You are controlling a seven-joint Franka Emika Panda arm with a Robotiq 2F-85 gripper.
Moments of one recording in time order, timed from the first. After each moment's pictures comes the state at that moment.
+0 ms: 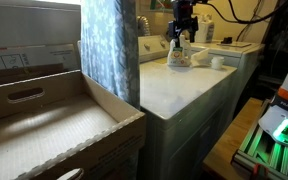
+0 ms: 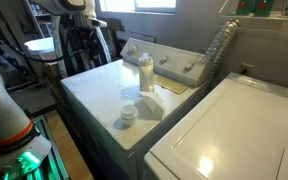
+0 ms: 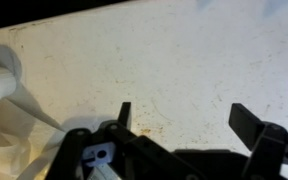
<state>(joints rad) 0.04 -0.32 0.23 -2.35 -0.03 1.88 0.40</state>
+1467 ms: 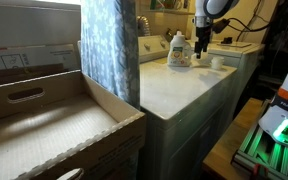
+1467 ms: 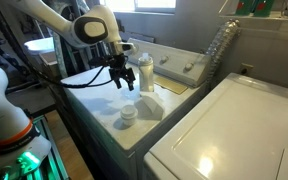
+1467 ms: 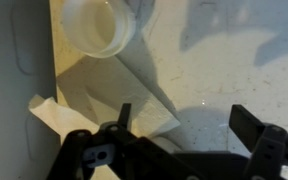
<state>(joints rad) -0.15 -0.26 -0.06 -2.57 -0.41 2.37 -0.06</state>
